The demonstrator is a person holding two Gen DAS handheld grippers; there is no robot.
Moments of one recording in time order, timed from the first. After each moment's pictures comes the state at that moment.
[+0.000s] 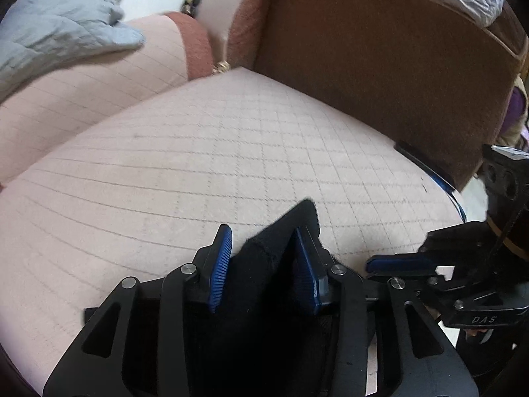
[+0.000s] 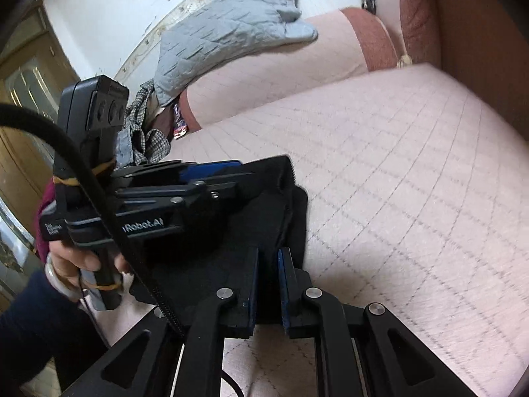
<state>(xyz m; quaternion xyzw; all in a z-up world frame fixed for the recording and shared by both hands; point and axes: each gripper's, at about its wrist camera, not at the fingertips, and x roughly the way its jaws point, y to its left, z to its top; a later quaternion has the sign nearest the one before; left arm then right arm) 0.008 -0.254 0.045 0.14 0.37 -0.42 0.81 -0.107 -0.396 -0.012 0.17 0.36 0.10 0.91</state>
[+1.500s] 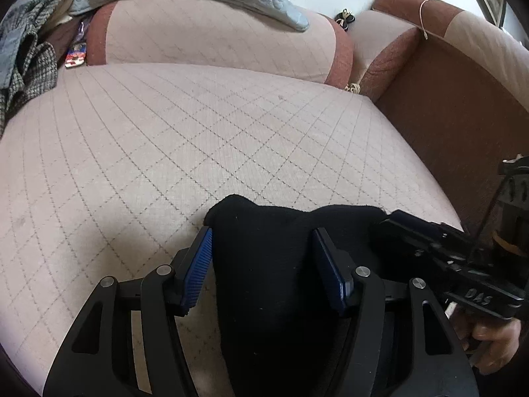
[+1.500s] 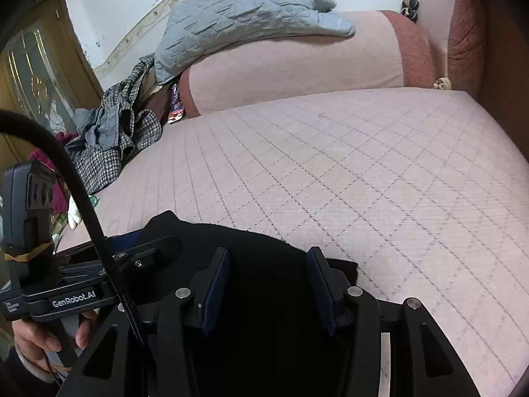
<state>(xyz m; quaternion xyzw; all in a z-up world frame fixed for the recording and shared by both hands) 0.022 -0.149 0.008 -0.04 0.42 -0.22 0.88 -0.010 -0.365 -0.017 0.10 0.38 0.11 0.91</state>
